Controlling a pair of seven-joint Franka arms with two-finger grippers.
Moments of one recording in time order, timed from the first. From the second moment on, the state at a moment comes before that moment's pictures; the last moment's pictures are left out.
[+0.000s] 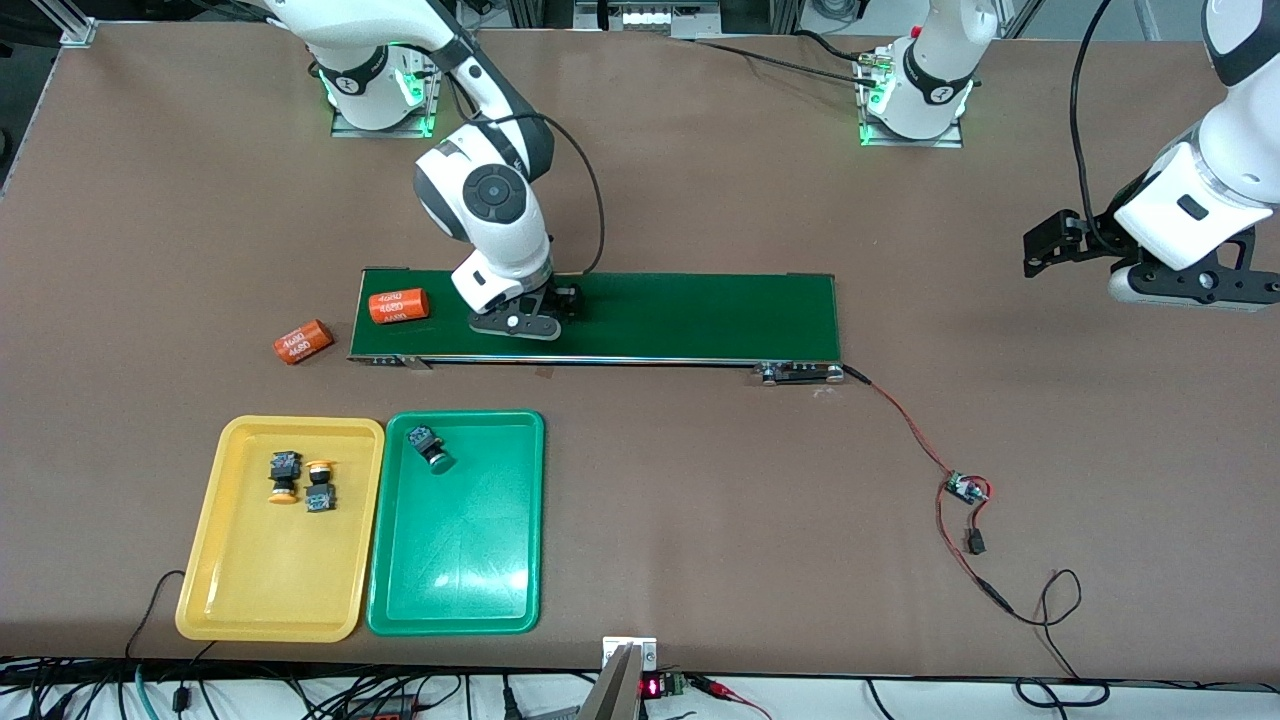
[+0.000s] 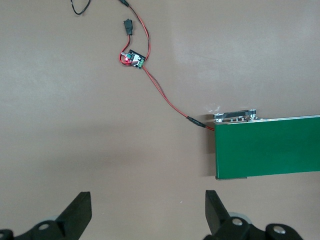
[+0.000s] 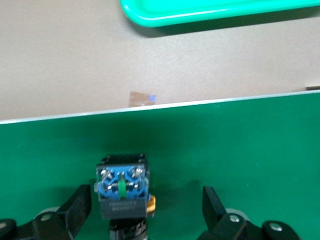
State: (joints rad) left arm -0.02 0.05 -0.08 -1.60 0.00 1.60 -0.03; right arm 0.44 0.43 0.21 -1.99 -0.19 2.39 0.87
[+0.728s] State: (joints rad) left arm -0.02 0.05 -0.08 -1.60 0.00 1.60 -0.03; right arm 0.44 0.42 0.20 -1.97 -0.19 2.39 0.86
